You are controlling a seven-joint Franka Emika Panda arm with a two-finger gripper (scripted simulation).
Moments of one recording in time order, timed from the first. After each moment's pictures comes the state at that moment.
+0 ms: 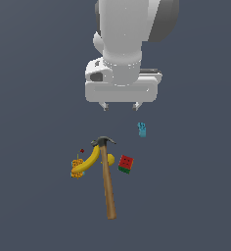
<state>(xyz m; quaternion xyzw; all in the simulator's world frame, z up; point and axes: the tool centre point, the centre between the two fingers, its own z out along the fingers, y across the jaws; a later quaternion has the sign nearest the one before) 0.001 0.016 0.317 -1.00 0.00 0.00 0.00</state>
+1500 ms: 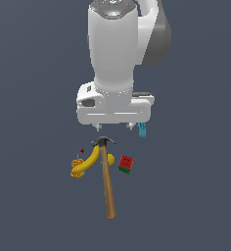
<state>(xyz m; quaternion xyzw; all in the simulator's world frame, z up) 0.055 -0.003 0.283 -1.00 -0.02 -0.02 0.00</state>
